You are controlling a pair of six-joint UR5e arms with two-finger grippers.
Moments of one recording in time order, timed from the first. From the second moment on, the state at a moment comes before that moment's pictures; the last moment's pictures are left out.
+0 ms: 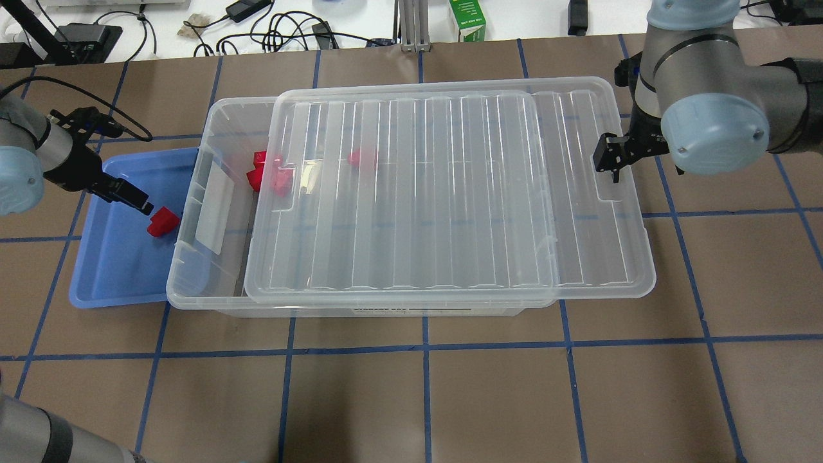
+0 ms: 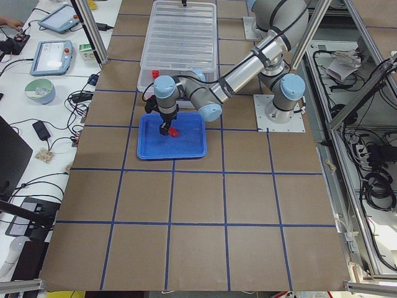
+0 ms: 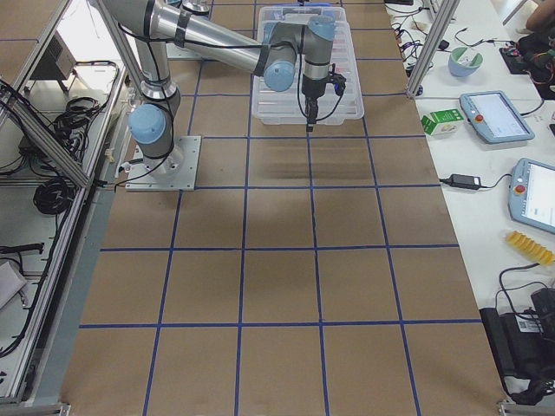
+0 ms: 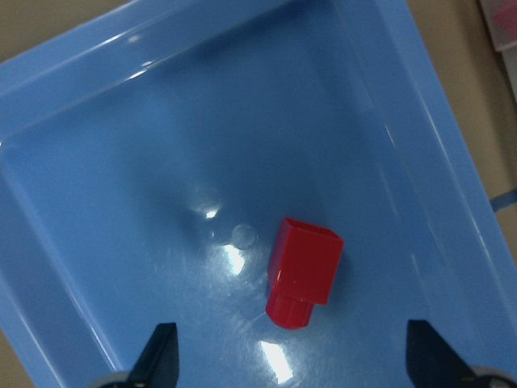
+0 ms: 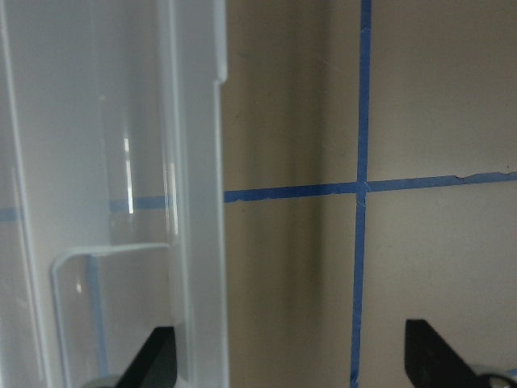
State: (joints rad) left arm -1.04 -1.95 -1.78 -1.02 1.48 0.91; right arm 1.47 -1.41 1.77 -1.92 -1.82 -0.07
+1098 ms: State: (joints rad) left arm -1.05 -2.03 -1.82 -0.95 1.48 0.90; right arm 1.29 -1.41 1.77 -1.91 -1.81 -0.16
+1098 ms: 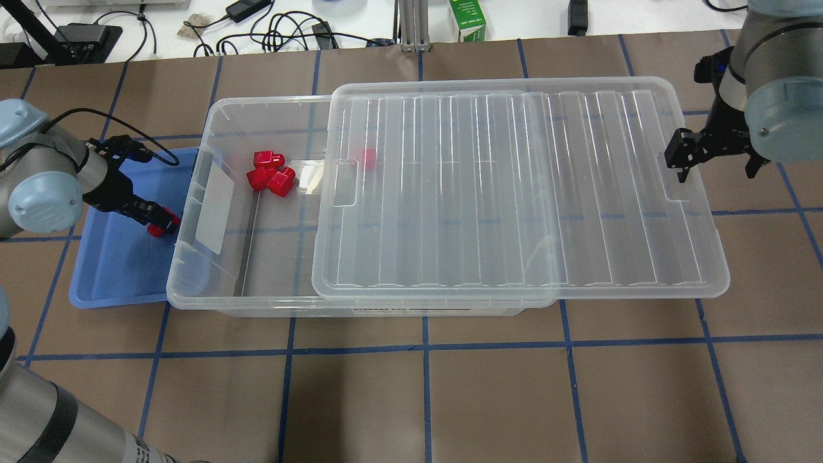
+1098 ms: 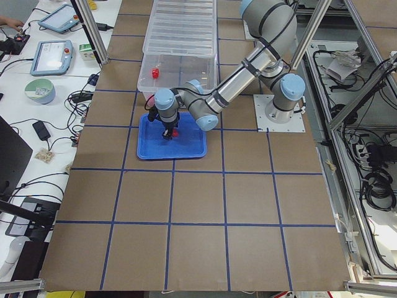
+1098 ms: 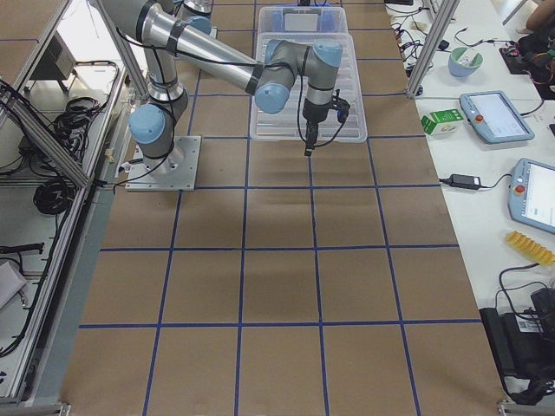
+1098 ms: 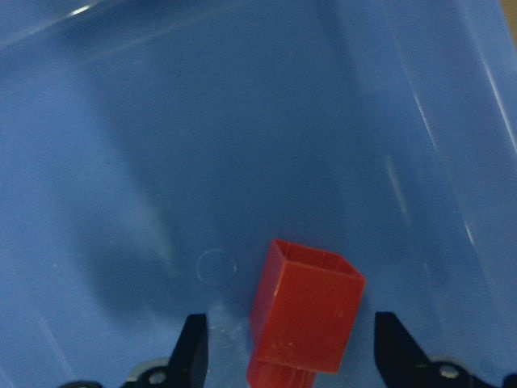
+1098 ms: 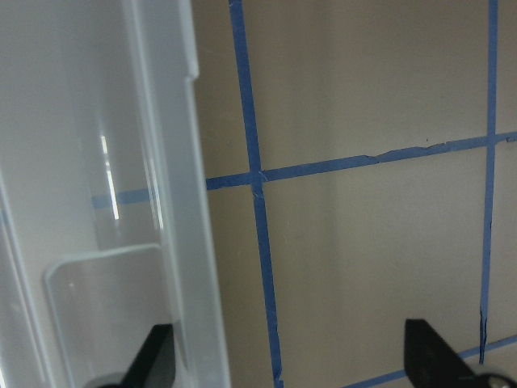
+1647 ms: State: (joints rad) left arm -1.05 -2.02 -1.81 -0.95 1.49 0.91; right arm 1.28 -1.42 1.76 -1.91 -1.81 -0.17
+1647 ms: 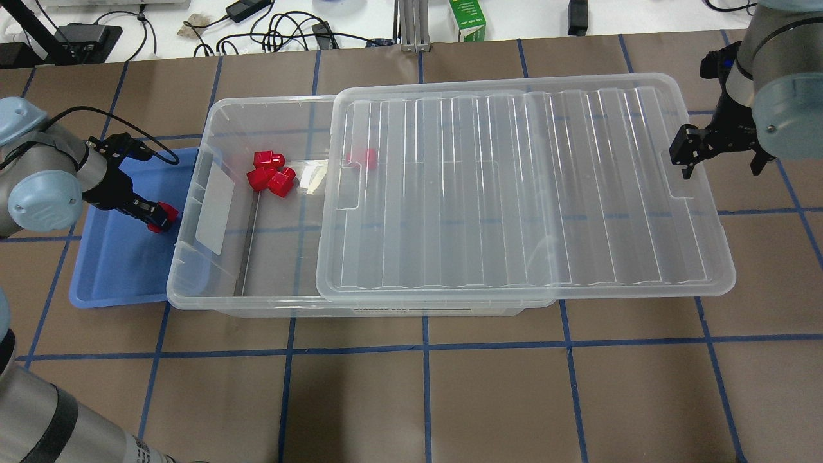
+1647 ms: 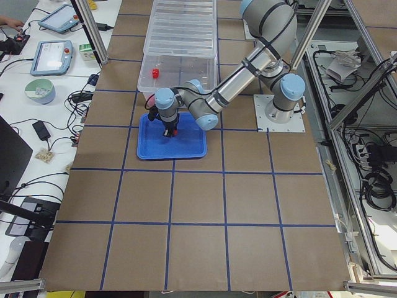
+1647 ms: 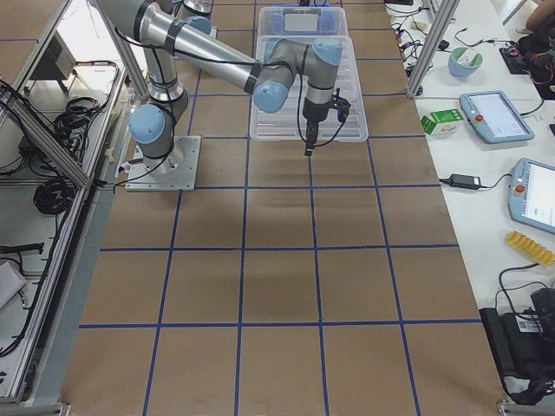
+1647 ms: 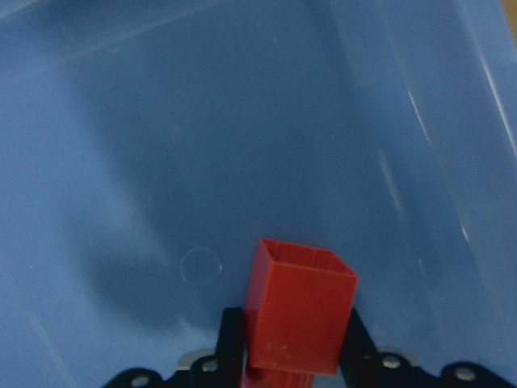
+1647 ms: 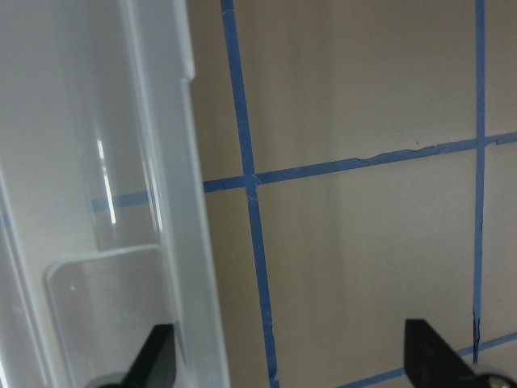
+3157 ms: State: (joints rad) left arm -1.42 -1.76 -1.55 -1.44 1.49 0.24; right arm 1.57 -1.57 1.63 -1.79 -1.54 0.18
